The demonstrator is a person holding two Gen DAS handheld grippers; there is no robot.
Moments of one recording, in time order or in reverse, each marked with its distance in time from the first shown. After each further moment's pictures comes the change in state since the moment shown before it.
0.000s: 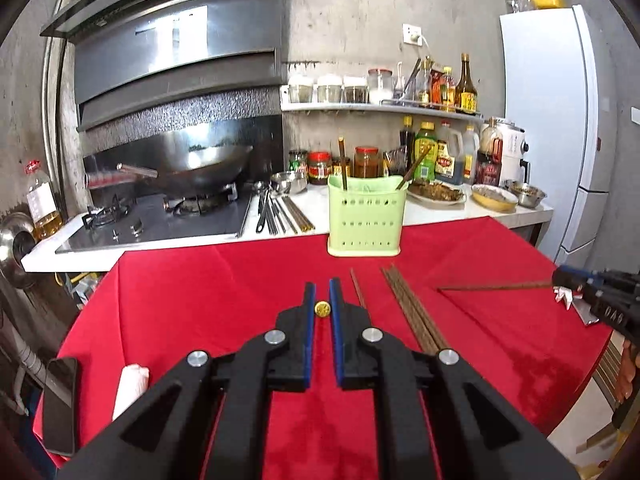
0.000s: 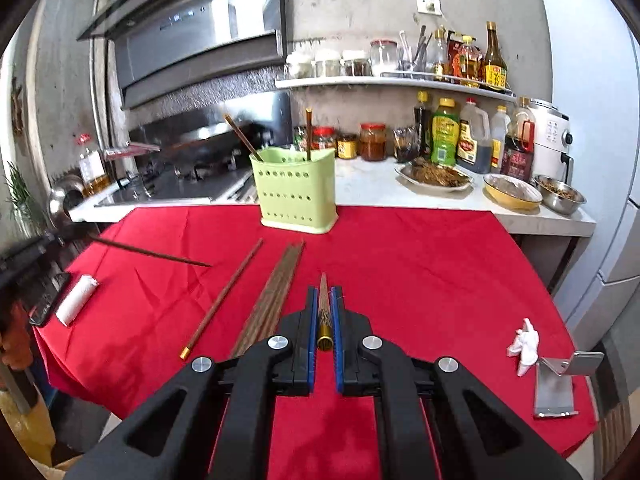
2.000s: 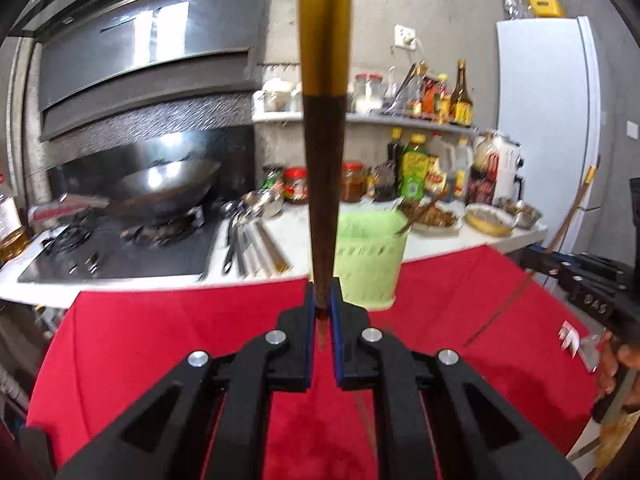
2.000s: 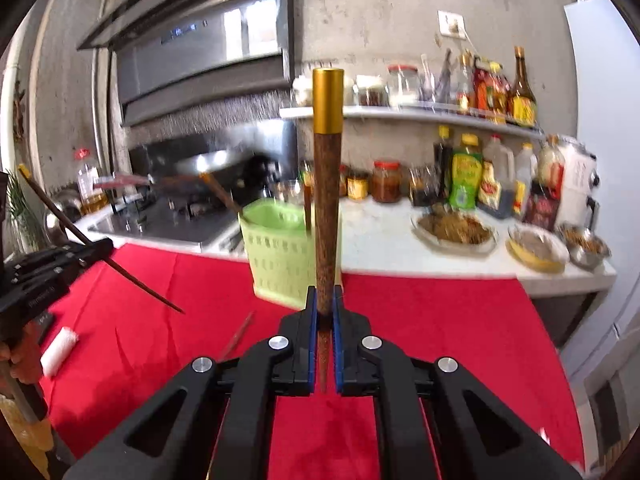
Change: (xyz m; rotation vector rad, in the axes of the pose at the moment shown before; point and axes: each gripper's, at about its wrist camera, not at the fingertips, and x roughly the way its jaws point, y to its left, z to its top) left arm 0.096 0.001 0.074 0.005 -0.022 -0.105; right arm 0.074 0.000 0.105 -0.036 -0.149 0.050
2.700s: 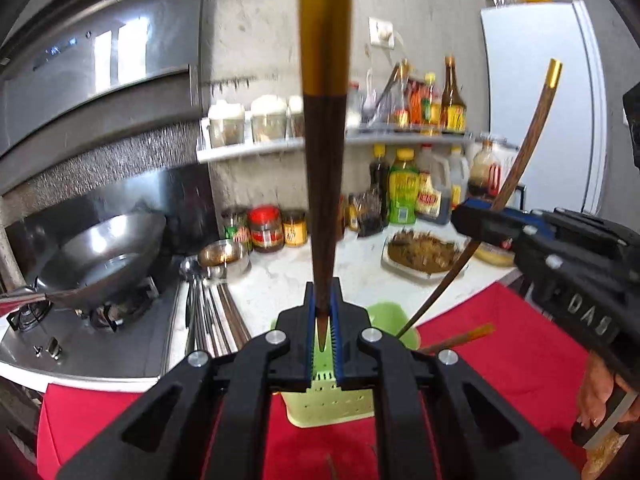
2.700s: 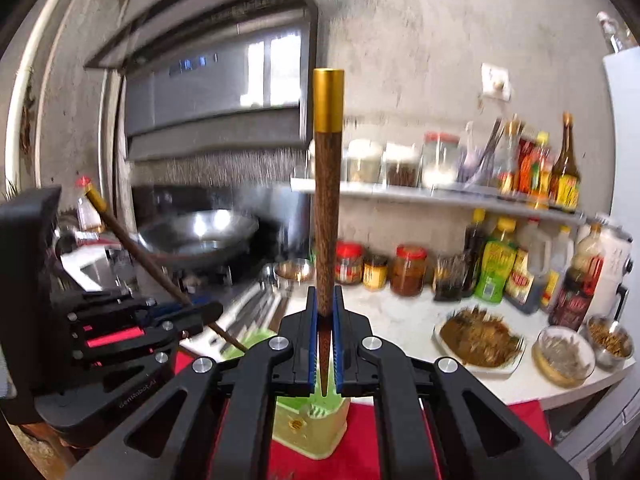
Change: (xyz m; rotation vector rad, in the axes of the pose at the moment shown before) left arm 0.130 -0.027 0.092 0.096 0.006 -0.049; right arm 0.105 0.000 0.102 -0.079 -0.064 0.033
